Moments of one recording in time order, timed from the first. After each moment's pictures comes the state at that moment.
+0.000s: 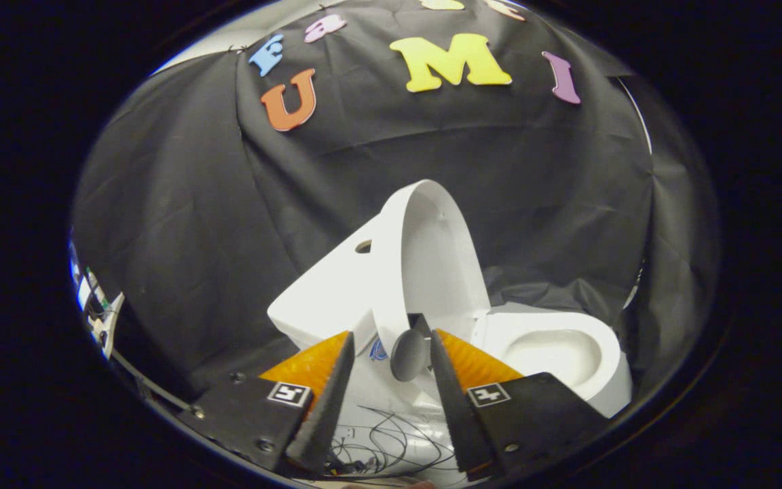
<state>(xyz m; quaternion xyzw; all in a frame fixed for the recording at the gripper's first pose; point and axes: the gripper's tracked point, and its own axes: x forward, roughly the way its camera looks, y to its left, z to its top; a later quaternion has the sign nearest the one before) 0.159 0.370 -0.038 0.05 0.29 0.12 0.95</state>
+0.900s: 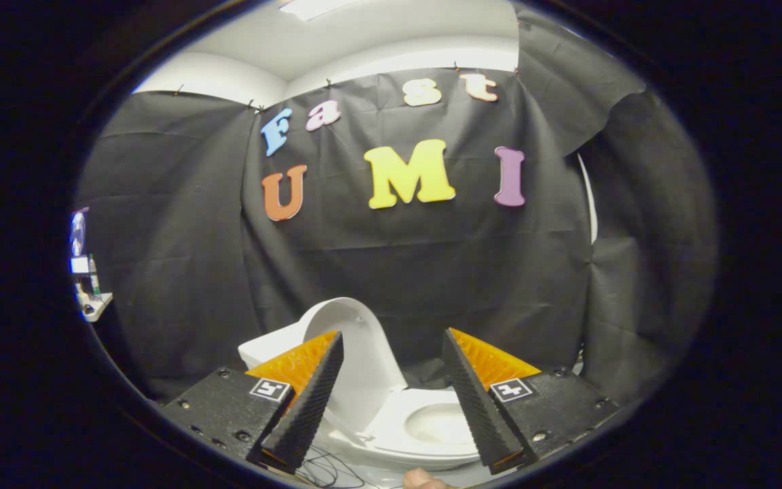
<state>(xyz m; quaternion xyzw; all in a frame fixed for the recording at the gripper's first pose) 0.083 0.169 0.090 0.02 0.07 0.08 0.99</state>
